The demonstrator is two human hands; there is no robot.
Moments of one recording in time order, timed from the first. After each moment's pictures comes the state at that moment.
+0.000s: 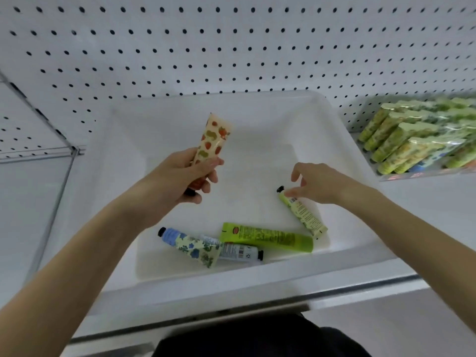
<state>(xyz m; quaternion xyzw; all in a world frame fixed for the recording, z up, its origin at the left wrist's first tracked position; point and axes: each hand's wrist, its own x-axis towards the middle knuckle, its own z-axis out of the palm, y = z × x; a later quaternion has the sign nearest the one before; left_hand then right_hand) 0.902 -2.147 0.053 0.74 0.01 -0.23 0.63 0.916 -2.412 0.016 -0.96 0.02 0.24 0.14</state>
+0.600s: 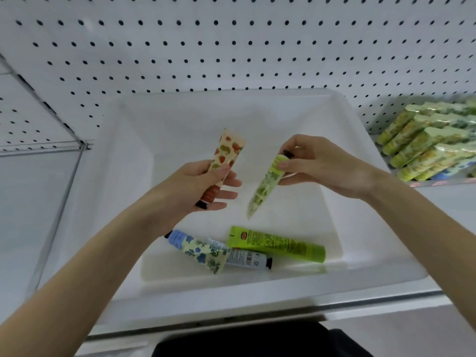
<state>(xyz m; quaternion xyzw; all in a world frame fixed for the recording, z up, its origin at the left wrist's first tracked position) 0.902 -2.153 0.048 0.72 0.08 -0.28 0.64 0.929 -2.388 0.050 -0.76 -0.03 0.23 0.61</state>
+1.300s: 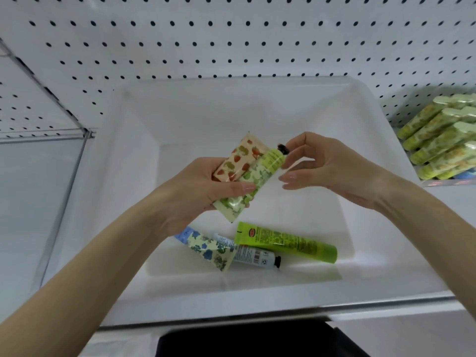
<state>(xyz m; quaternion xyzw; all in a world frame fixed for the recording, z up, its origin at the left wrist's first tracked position) 0.899 -2.152 0.051 0.72 0.02 -0.32 0.61 0.923 -2.381 0.044 -0.75 -0.01 0.25 0.61</state>
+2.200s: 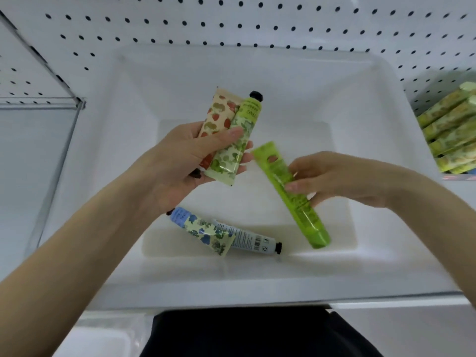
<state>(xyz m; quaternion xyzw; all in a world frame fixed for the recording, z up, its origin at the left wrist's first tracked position) 0.903 -2.148 0.055 0.60 0.13 -0.24 0.76 0.921 -2.380 0.031 -0.79 -0.04 0.43 0.44</state>
